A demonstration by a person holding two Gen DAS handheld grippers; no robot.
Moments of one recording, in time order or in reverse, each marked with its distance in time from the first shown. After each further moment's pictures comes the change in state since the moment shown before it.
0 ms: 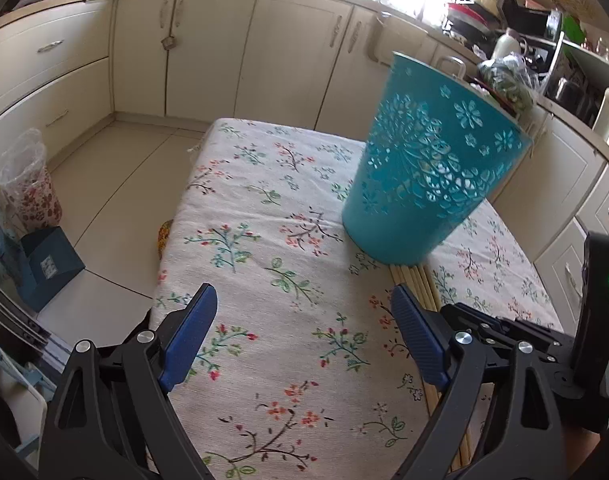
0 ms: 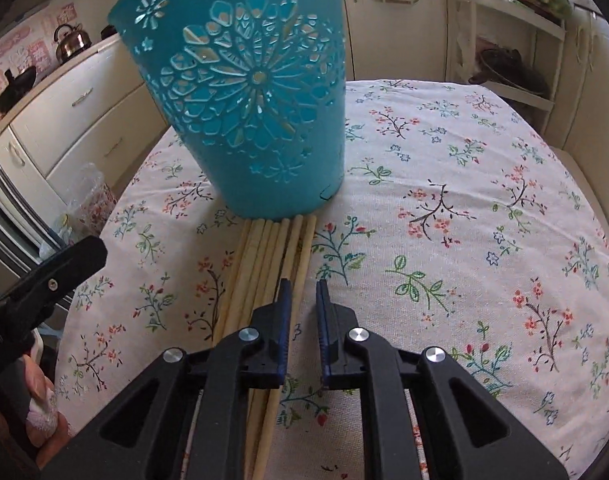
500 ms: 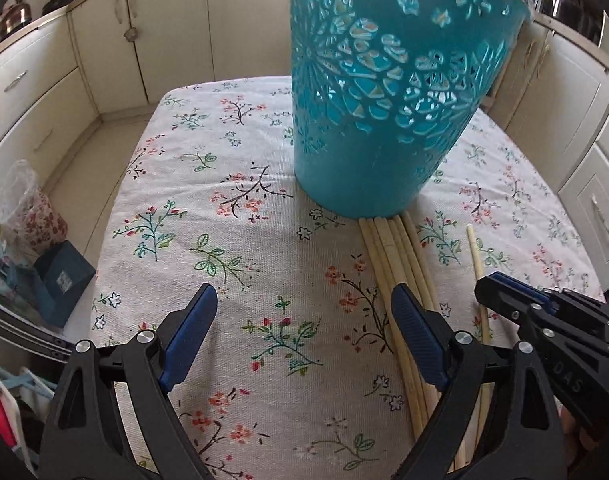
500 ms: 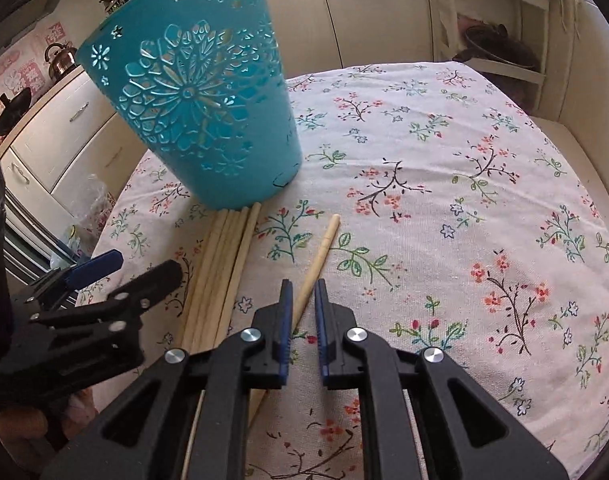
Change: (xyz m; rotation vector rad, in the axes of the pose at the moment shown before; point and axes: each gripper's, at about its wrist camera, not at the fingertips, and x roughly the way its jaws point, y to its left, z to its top) left arm 0.047 -0.058 -0.005 0.167 0.182 0.101; right arm -0.013 -0.037 -0.008 0.084 0.023 0.048
